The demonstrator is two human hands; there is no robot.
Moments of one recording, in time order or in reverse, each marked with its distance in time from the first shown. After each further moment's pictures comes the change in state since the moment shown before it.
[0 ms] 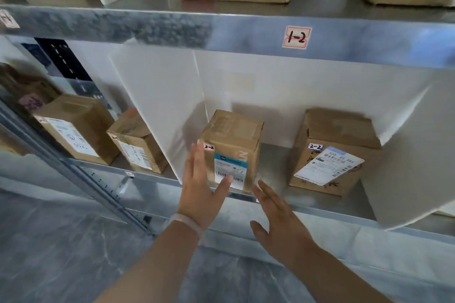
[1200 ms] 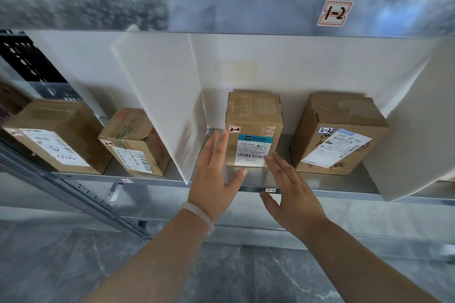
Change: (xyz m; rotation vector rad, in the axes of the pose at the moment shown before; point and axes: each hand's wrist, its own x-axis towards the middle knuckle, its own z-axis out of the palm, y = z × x) left_hand 0.022 -0.011 -0.016 -0.035 -0.235 0.192; right_hand 0.022 -0.021 0.000 -0.071 0.216 0.119
